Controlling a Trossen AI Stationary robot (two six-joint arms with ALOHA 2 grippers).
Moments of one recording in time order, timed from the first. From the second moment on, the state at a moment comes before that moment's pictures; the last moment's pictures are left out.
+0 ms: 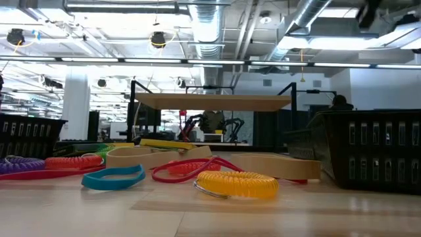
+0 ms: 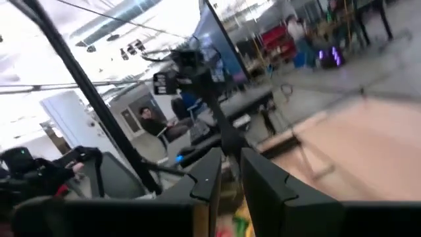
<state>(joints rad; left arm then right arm) 0.02 0.86 0.85 0.20 0.06 -0.43 -0.12 0.26 0.60 -0.20 -0.03 0.48</state>
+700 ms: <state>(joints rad) 0.50 1.30 1.91 -0.54 0.67 -0.29 -0.23 1.35 2.36 -1.06 -0.08 0.03</state>
